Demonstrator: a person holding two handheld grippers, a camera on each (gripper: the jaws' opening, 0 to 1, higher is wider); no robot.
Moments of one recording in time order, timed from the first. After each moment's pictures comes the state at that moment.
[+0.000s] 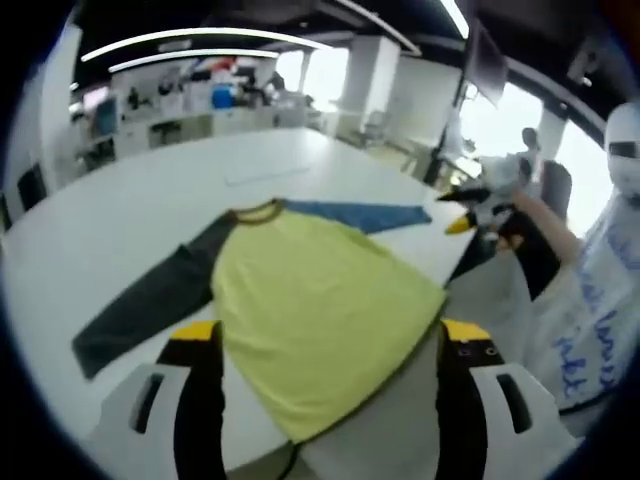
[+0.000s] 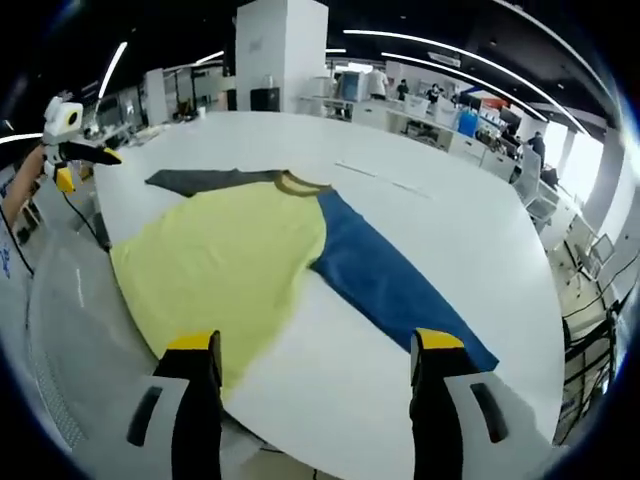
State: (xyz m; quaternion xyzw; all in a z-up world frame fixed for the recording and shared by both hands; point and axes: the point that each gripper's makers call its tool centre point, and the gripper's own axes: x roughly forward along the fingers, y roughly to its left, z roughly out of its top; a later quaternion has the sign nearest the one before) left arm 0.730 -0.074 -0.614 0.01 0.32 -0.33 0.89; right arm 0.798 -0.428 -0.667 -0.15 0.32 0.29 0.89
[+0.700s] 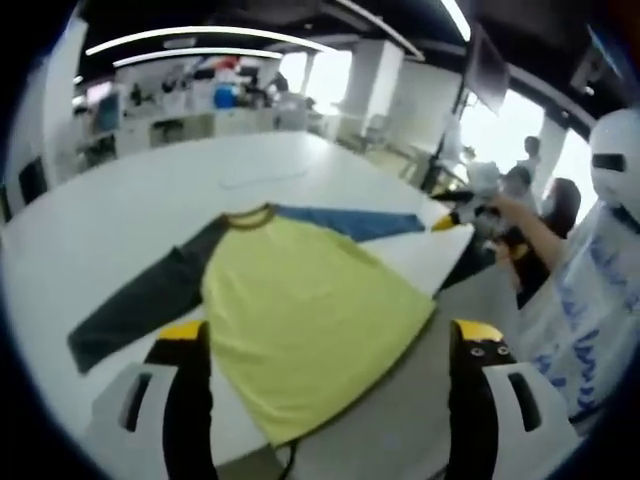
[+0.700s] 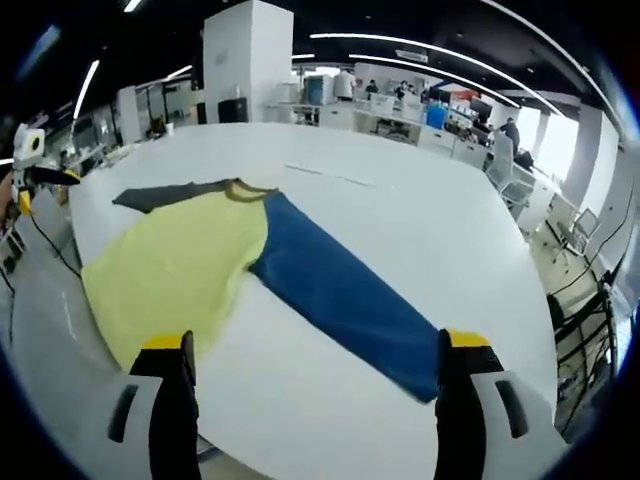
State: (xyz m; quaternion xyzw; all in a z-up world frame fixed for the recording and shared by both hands) left arm 0.723 -0.092 -0.599 0.00 0.32 -0.33 0.89; right arm 0.834 -0.493 -0.672 -0.12 0.32 0.23 0.91
